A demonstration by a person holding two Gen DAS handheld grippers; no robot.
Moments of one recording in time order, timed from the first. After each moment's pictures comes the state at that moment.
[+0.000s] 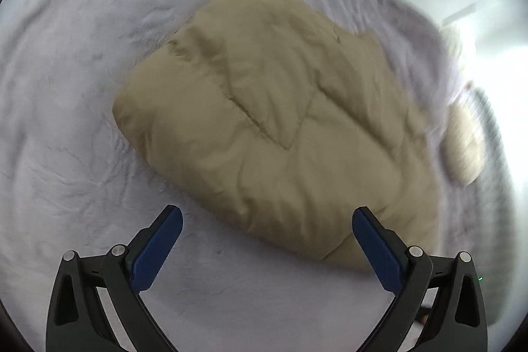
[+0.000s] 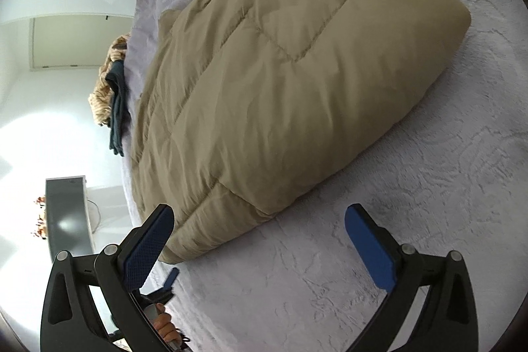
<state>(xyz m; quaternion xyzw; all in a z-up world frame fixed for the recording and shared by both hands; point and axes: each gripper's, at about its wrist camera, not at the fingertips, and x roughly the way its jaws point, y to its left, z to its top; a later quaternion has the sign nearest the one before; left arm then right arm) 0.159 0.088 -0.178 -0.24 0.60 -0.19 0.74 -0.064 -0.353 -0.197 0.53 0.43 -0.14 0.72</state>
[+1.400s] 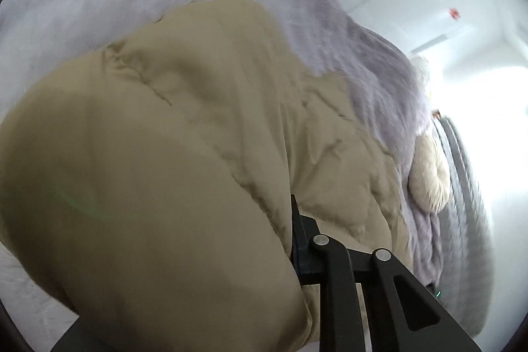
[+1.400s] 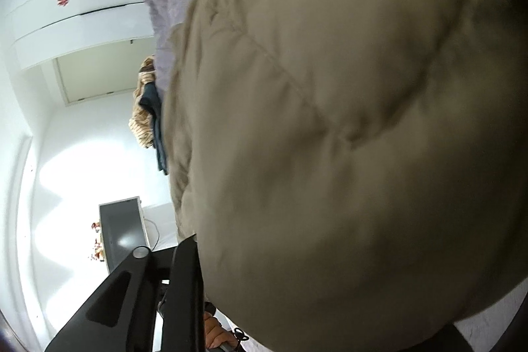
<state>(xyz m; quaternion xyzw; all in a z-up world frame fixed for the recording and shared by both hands) 0.198 0.052 -0.170 -0.27 0.53 -0.24 0.77 -0.021 -0.374 -0.247 0.63 0.36 -0.06 0.69</state>
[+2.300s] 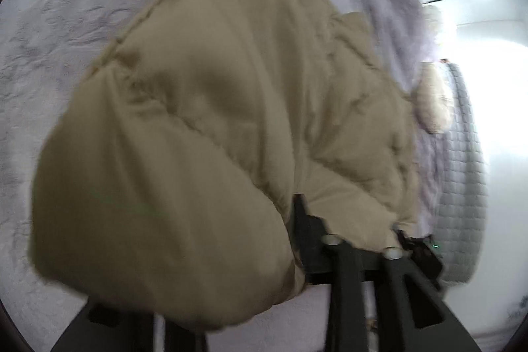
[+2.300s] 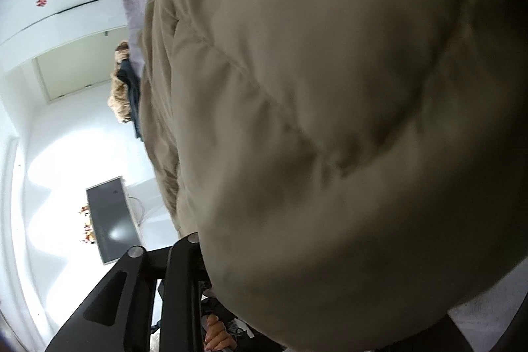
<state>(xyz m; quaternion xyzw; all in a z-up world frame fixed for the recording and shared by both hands) -0.005 0.179 -0.195 -0.24 0.66 -0.23 0.67 -0.224 -0.288 -0.255 0.64 0.42 -0.09 0.63</state>
